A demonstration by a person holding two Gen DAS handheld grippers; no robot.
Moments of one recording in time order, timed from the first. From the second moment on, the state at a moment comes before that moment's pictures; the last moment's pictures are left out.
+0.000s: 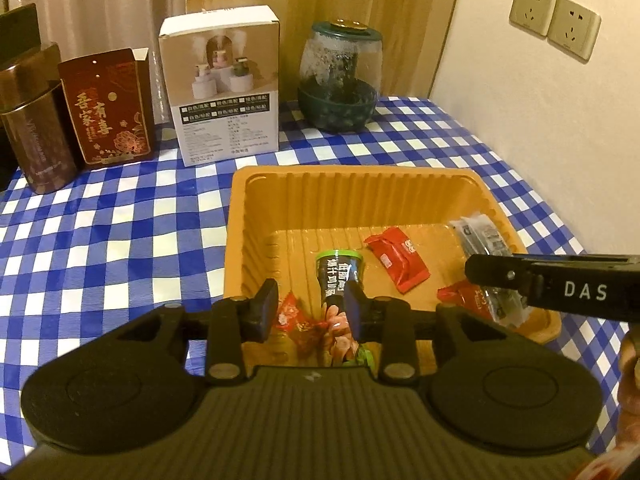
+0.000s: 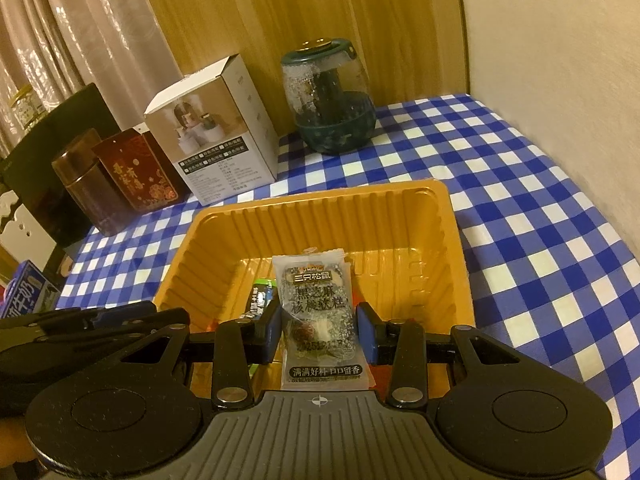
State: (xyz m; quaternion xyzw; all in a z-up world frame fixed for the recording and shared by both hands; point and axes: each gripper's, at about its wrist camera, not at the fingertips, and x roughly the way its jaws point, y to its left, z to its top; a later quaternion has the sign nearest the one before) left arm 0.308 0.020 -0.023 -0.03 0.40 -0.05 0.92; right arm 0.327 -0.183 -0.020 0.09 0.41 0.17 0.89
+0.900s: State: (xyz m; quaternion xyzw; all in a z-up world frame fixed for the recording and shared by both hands) left arm 0.279 0.021 -0.014 -0.04 0.39 -0.05 0.92; right arm 0.318 -0.200 -0.017 0.14 0.39 0.16 0.89
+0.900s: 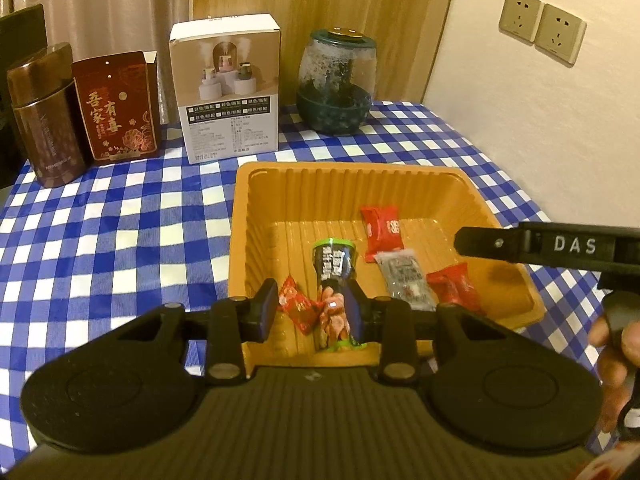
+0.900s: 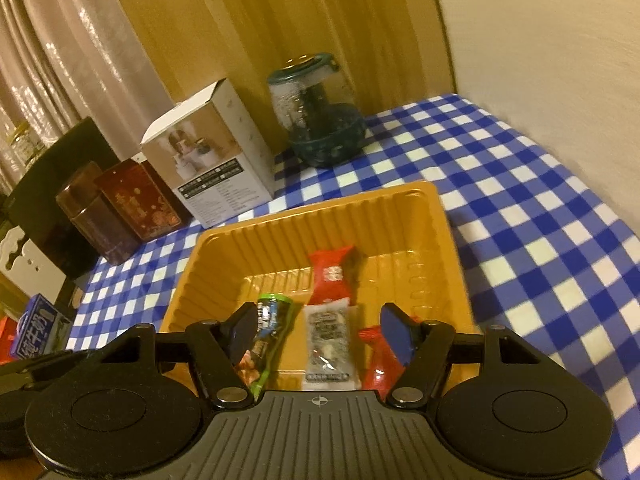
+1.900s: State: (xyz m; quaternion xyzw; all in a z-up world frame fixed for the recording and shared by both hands) left arm 0.130 -0.008 0.043 -0.03 0.38 -0.05 0.92; right arm 0.174 -0.220 0.048 0.12 0.39 0.13 0.90
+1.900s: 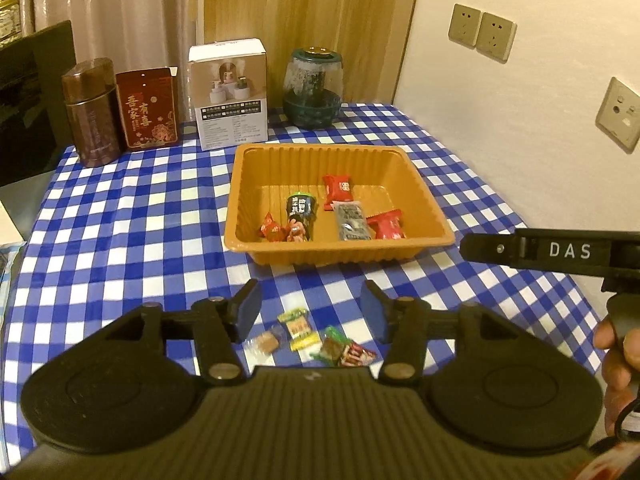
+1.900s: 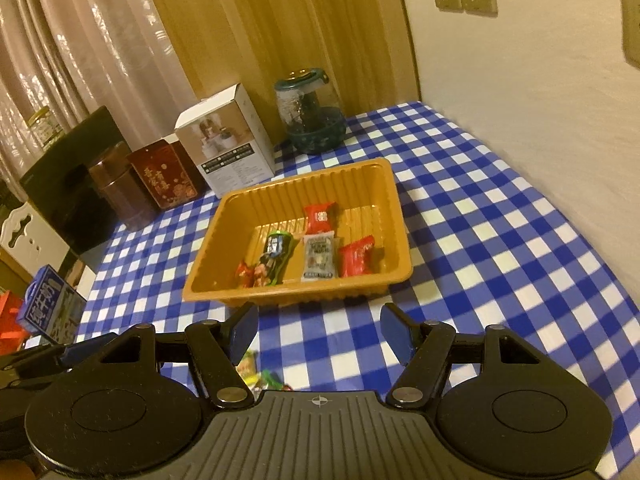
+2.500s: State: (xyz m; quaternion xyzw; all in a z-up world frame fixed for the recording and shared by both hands) left arm 0.078 -0.013 0.044 -0.02 0.38 -0.04 0.92; right arm 0.113 -0.225 0.049 0.08 0.40 0.12 0.91
